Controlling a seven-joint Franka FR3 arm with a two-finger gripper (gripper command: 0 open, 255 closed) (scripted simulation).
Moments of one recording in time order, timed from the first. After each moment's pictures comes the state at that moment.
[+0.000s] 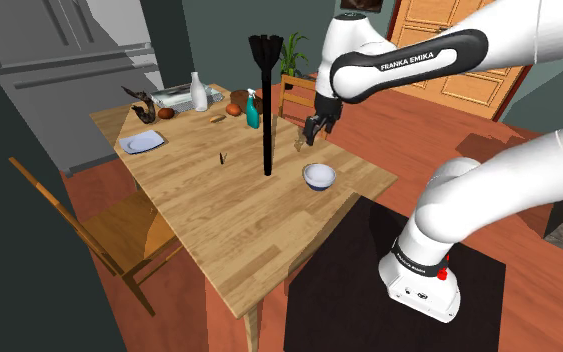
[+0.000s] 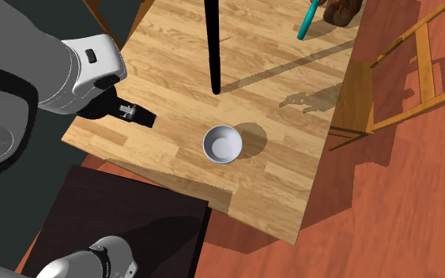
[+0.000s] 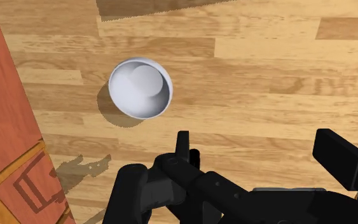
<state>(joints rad) -0.04 -0.65 -0.08 -2.63 -0.14 2.15 0.06</state>
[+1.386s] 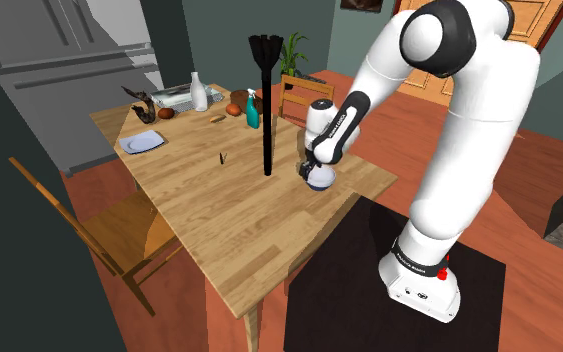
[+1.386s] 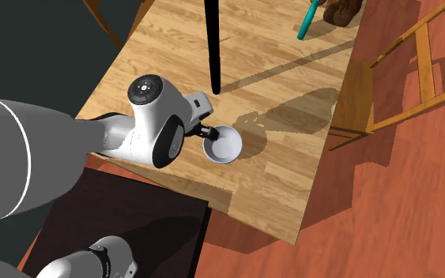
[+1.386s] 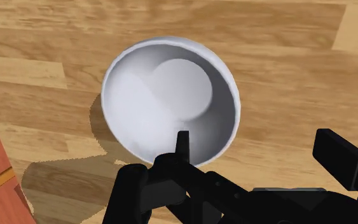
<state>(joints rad) -0.17 0.16 -0.19 -2.57 -0.40 2.87 0.08</state>
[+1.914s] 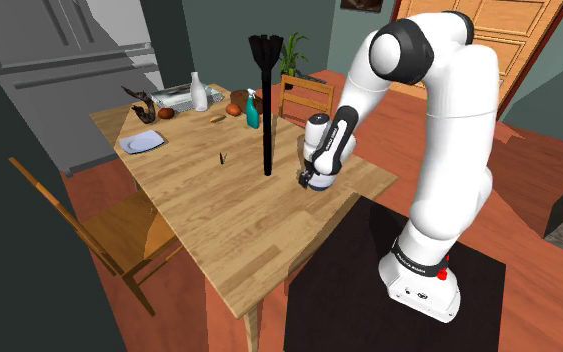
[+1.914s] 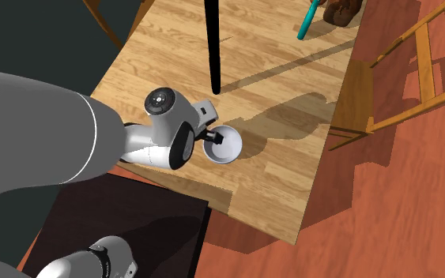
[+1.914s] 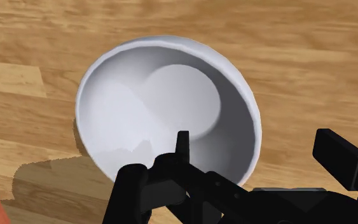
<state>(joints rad) -0.15 0.35 -0.23 -2.51 -0.46 3.00 0.13</state>
